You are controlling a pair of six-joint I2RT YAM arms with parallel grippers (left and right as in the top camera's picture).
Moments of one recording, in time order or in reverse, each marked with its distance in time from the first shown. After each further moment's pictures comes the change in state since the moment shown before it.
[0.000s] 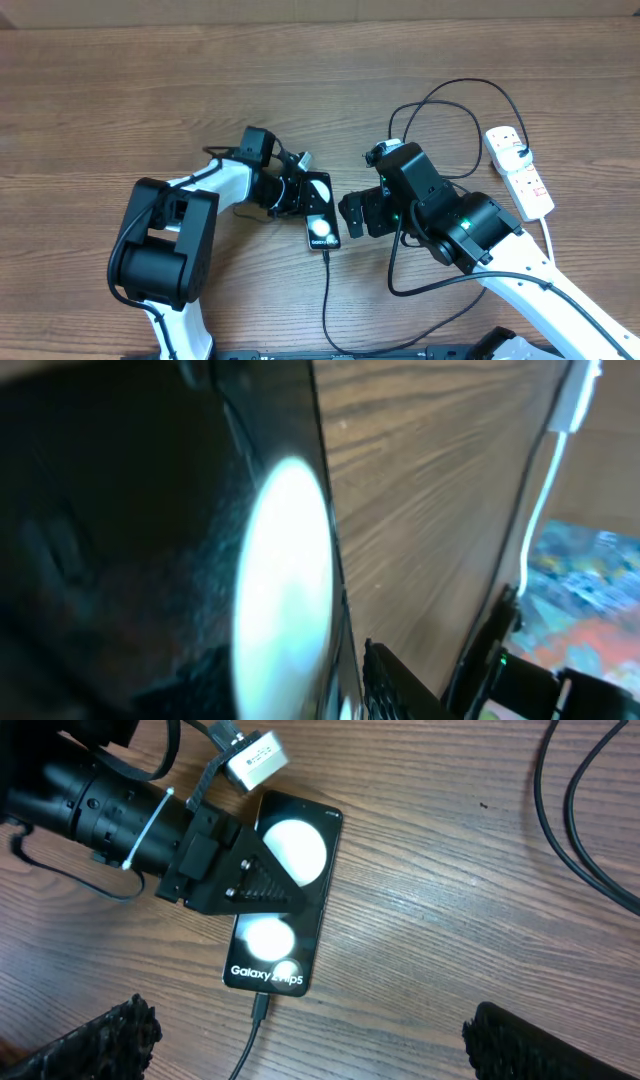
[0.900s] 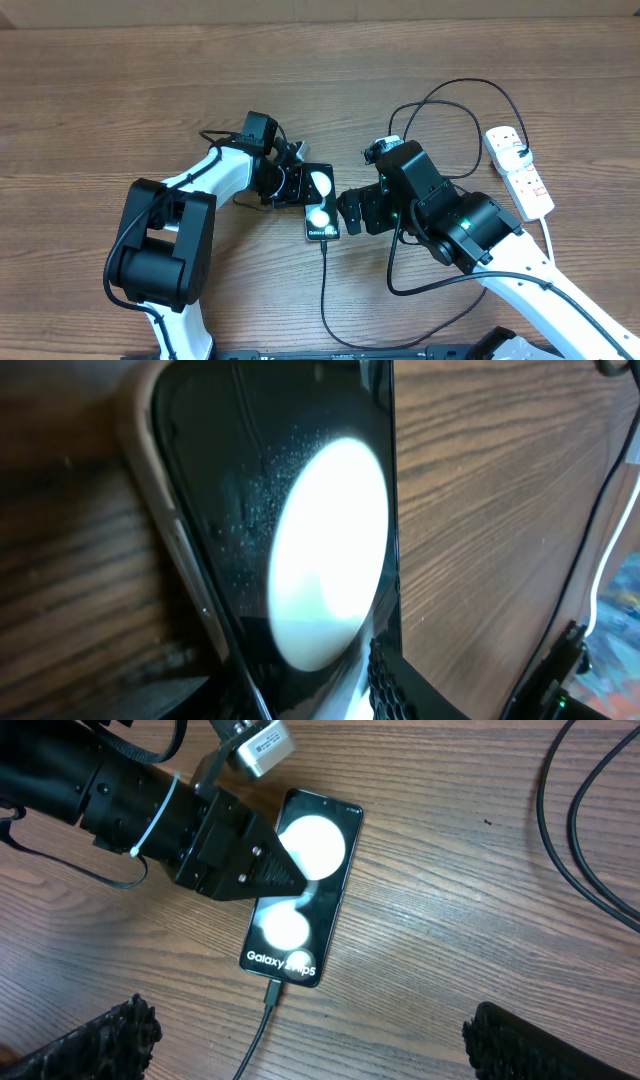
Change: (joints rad) left arm -0.003 -0.006 0.096 -0.092 -0.184 0.000; right arm 0.000 0.000 0.000 0.027 0.000 0.000
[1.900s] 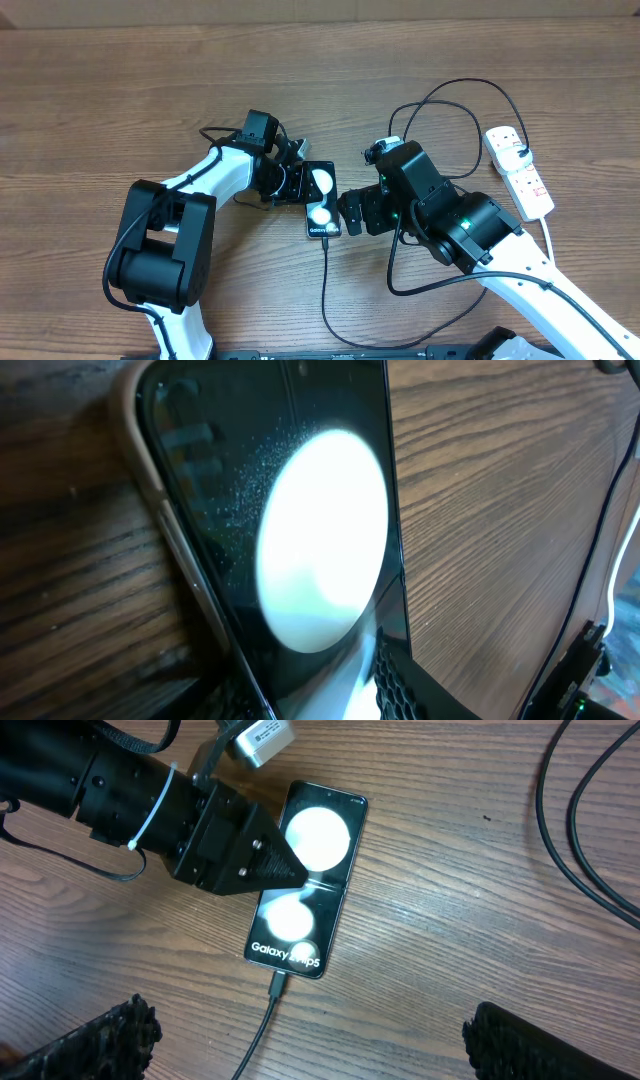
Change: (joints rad) left arm -0.002 -0.006 0.003 0.010 -0.019 0.030; right arm 0.000 0.000 0.000 -0.008 0.000 0.000
